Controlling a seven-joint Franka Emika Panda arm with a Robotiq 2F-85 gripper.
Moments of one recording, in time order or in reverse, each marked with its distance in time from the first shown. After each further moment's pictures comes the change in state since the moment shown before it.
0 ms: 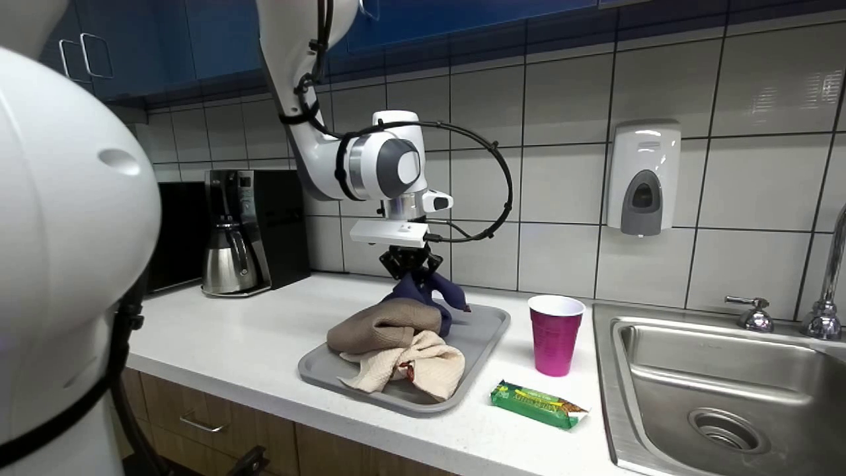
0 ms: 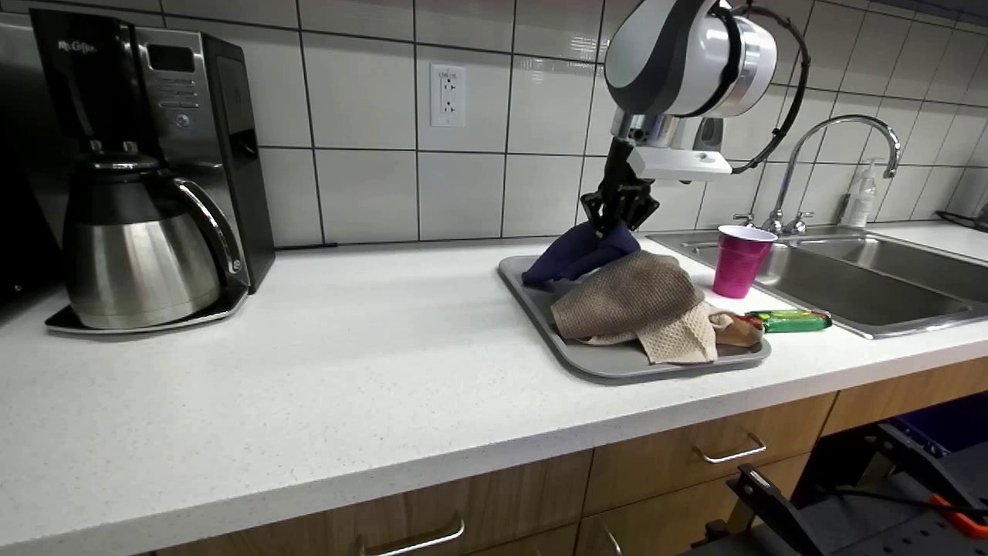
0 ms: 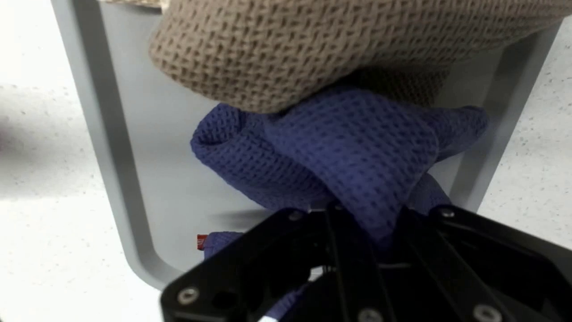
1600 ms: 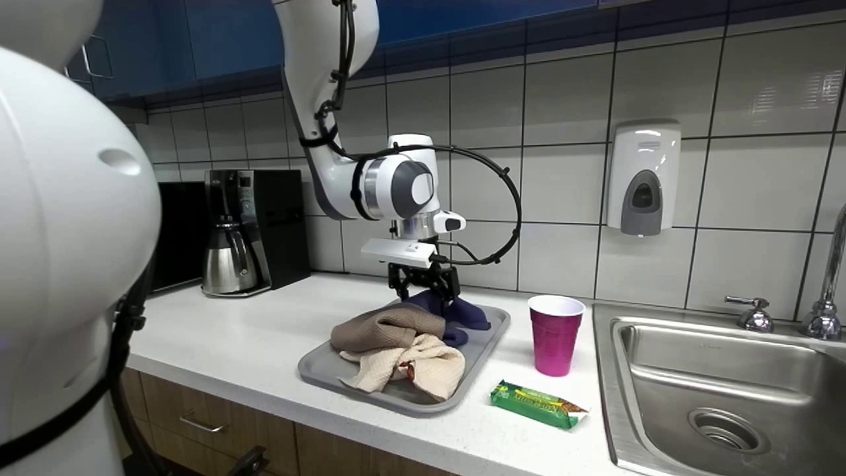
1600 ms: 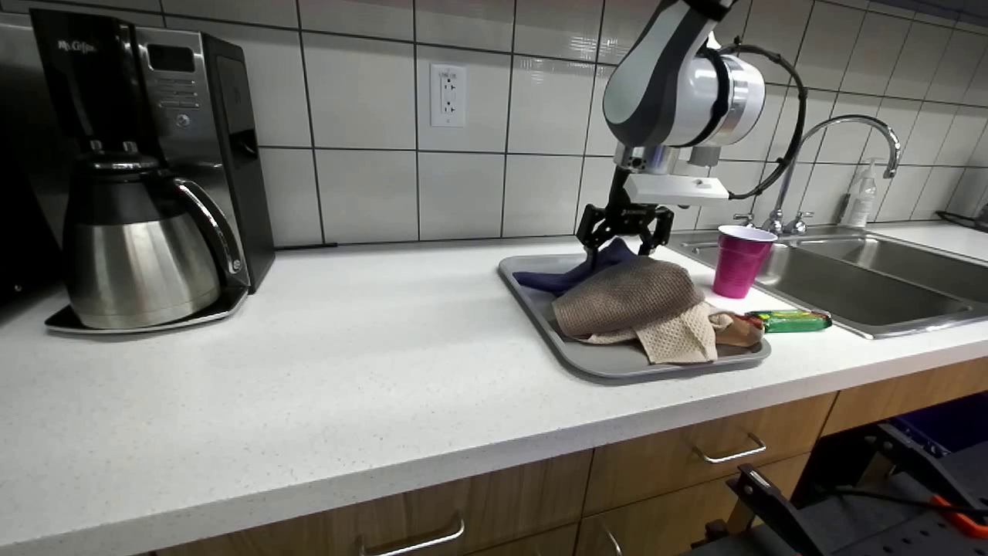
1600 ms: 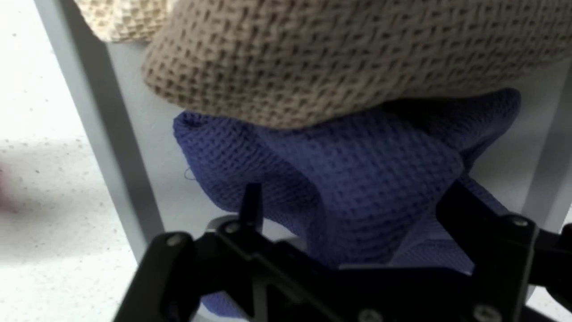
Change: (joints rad) arm 0.001 0.103 -0.037 0.051 -0.003 -0.001 0.088
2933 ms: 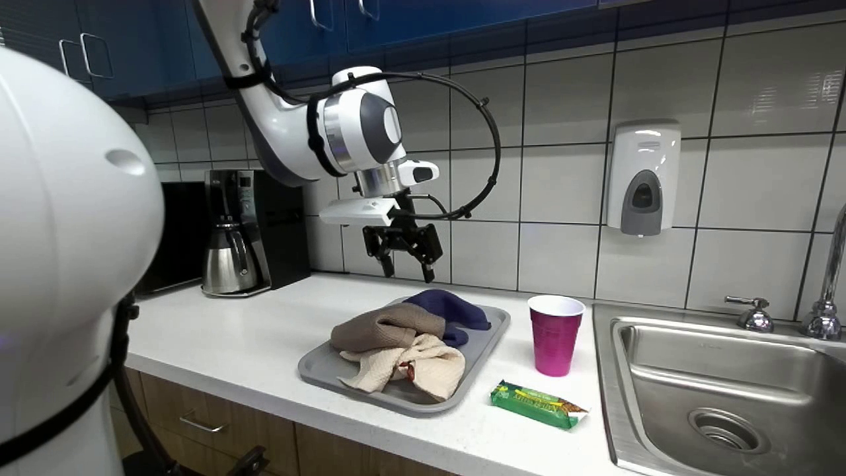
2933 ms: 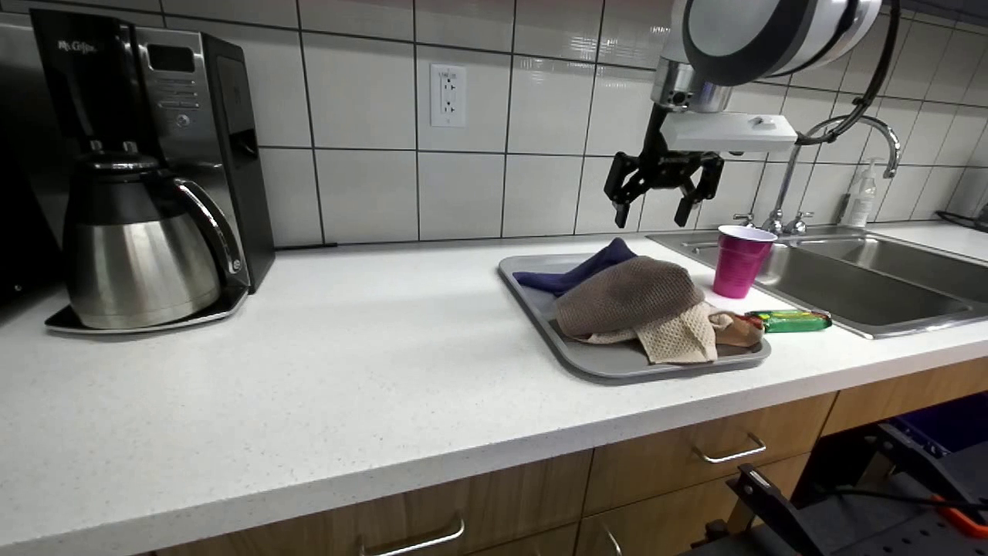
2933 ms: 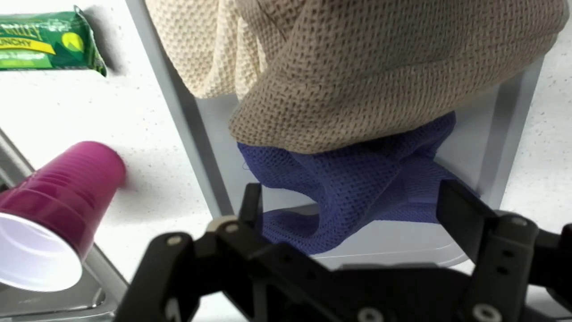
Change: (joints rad) arm 0.017 -0.389 -0.007 -0.289 -0.301 -0.004 0.350
